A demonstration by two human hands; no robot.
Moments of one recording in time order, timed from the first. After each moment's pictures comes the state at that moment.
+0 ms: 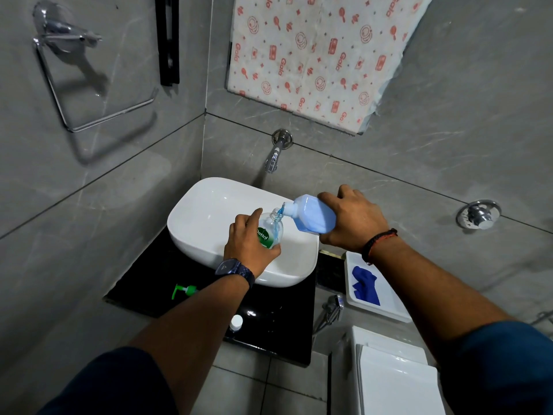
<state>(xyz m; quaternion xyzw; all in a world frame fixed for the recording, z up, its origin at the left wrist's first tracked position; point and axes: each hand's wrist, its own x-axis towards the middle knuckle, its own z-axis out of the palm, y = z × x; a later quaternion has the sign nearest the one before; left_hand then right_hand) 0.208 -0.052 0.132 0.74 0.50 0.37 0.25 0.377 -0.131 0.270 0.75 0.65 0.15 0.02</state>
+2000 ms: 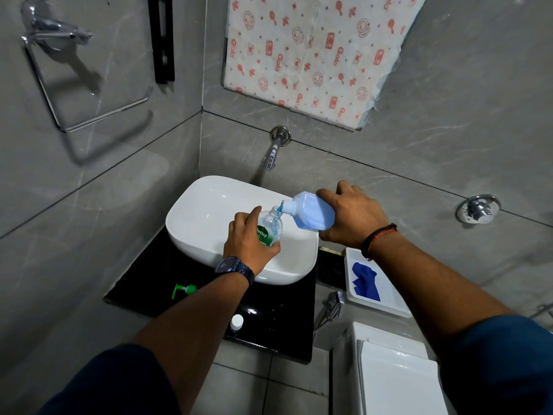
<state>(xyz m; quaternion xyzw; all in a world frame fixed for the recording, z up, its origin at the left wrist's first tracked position) 0.210 -0.050 0.130 0.74 0.50 0.38 0.25 0.378 -0.129 0.271 0.75 0.65 0.15 0.03</state>
